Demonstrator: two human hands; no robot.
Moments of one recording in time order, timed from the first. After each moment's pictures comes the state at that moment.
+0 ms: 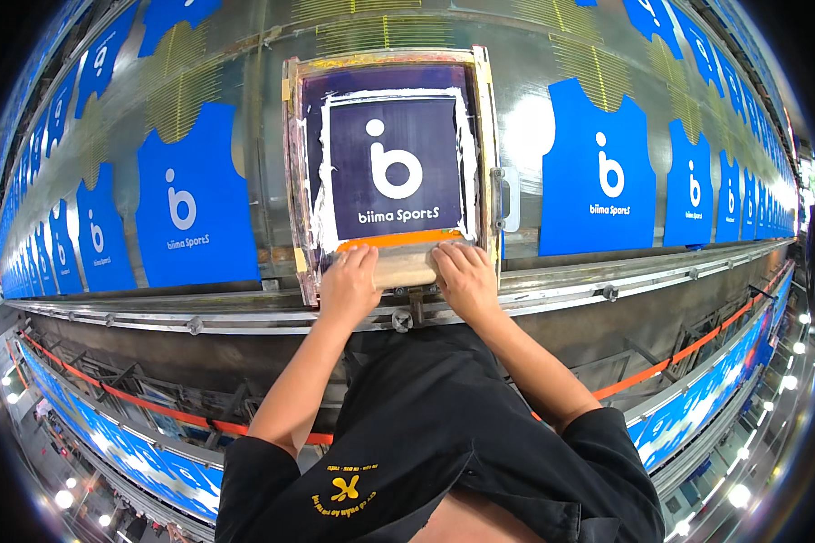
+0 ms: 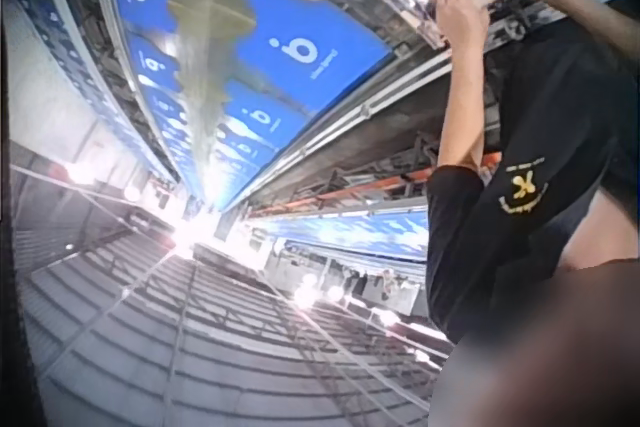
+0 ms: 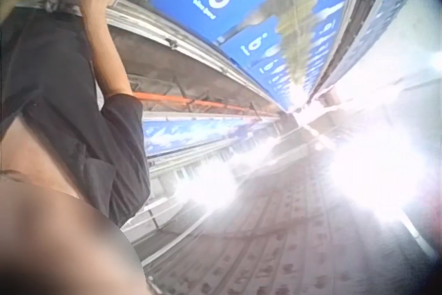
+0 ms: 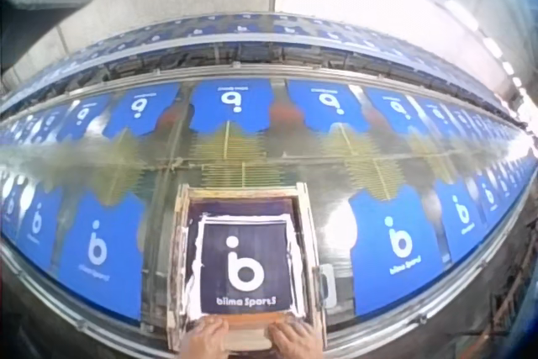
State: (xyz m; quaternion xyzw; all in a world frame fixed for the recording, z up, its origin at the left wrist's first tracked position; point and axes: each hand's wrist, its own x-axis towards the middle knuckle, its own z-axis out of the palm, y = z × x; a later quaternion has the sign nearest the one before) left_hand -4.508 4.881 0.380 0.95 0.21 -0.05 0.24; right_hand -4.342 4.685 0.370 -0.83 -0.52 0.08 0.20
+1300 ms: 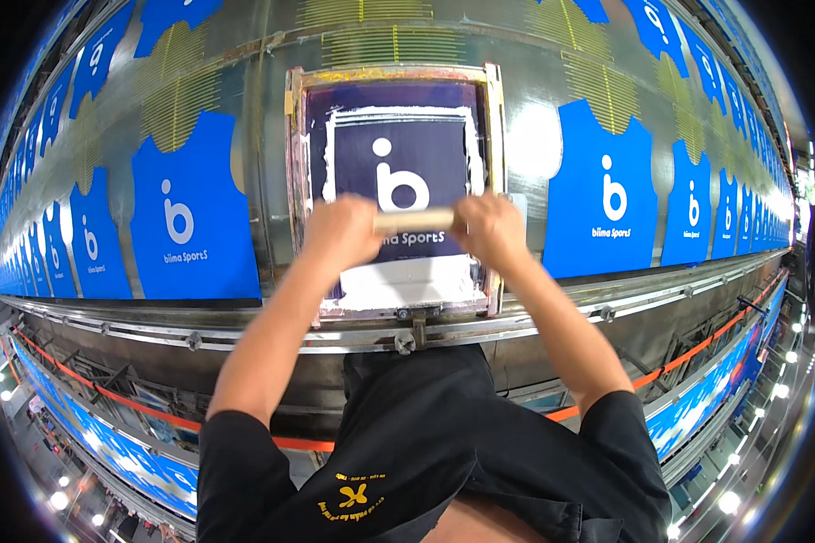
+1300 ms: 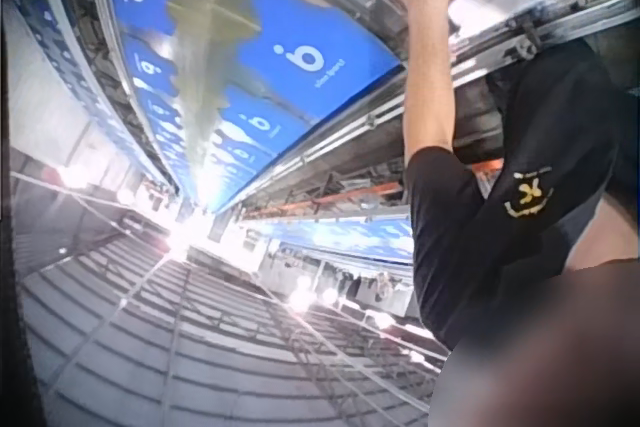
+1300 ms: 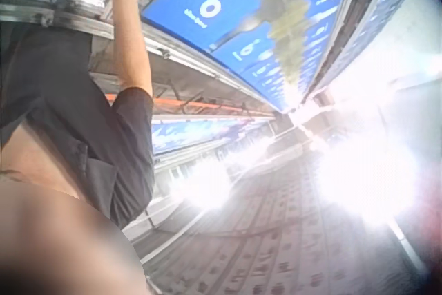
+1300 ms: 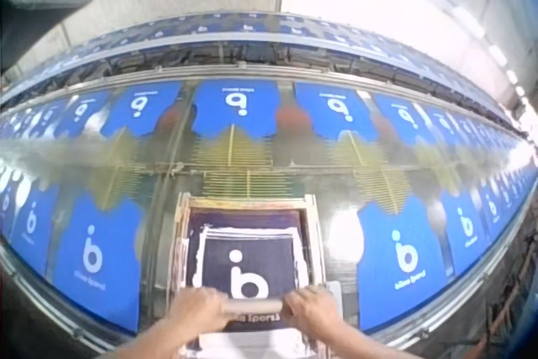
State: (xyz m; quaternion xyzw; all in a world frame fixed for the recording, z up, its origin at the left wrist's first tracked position) left_hand -4.392 4.988 0.409 0.95 0.18 -0.16 0.20; right_hand -4.225 4.770 0.386 -0.82 -0.54 0.05 0.20
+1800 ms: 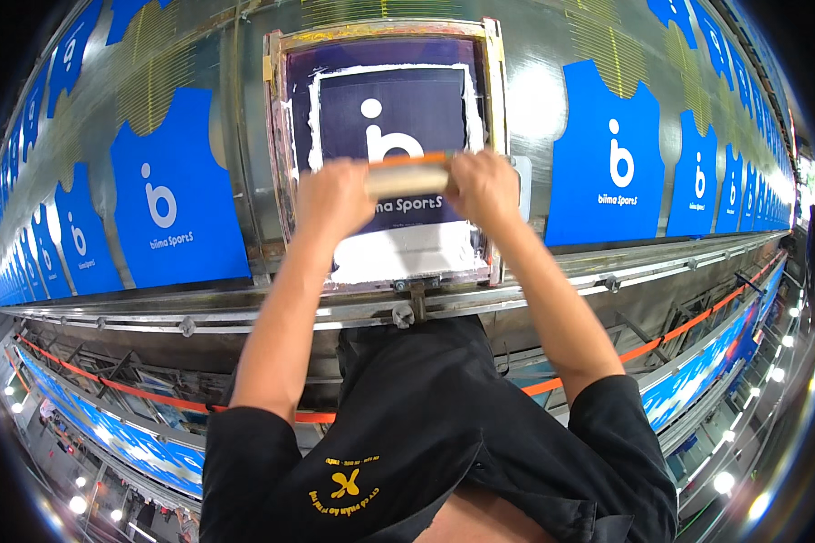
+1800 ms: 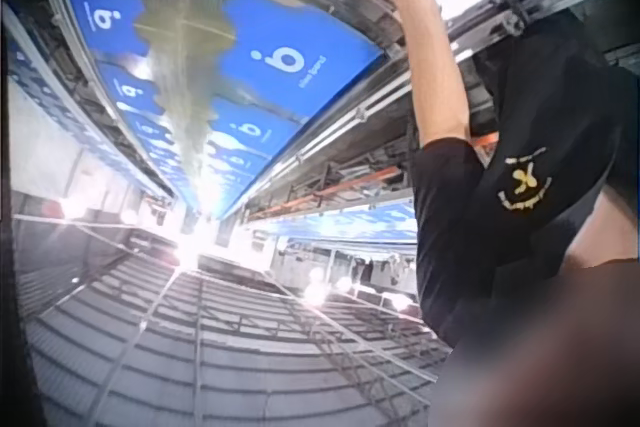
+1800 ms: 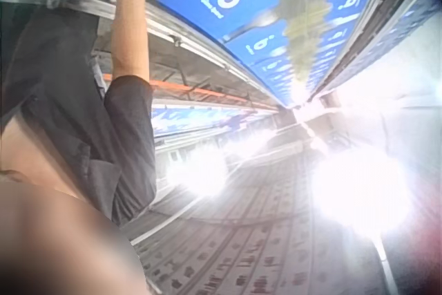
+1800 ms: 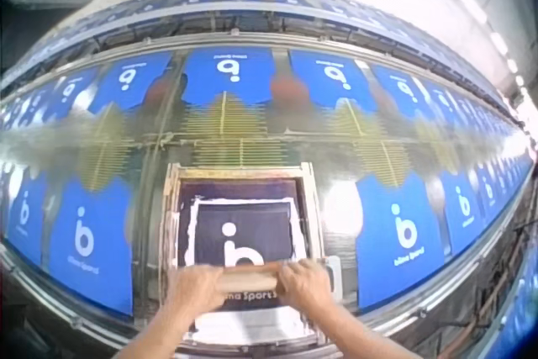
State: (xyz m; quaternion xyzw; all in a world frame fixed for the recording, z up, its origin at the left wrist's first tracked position) left_hand -4.393 4.978 0.379 0.94 0.24 -0.12 0.19; right_hand -4.227 4.773 0.351 -0.83 -0.53 0.04 0.17
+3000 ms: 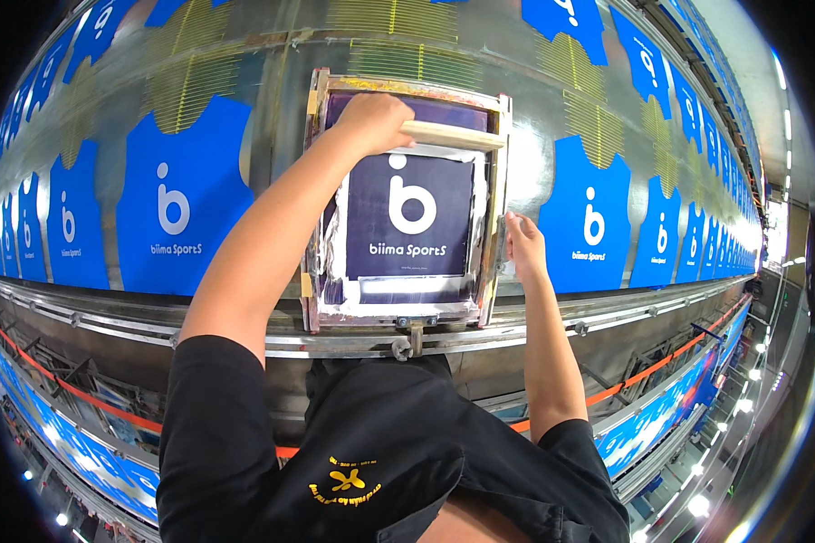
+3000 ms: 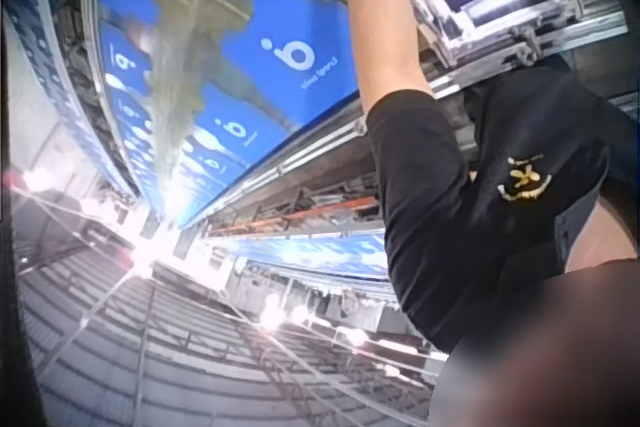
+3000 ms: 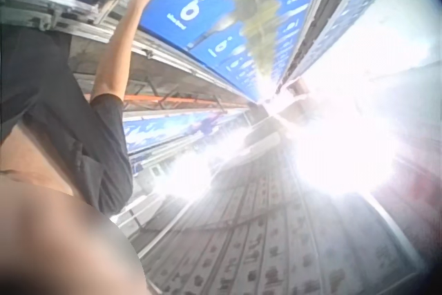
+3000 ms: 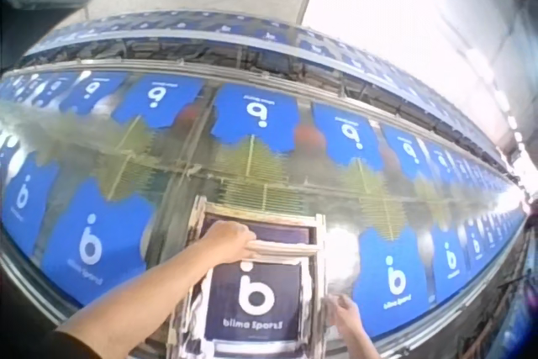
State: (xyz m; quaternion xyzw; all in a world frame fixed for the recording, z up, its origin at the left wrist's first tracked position) left_hand -4.280 5.106 0.397 0.97 0.08 -0.05 0.23; right_hand -4.186 4.718 0.333 -0.79 0.08 0.33 0.51
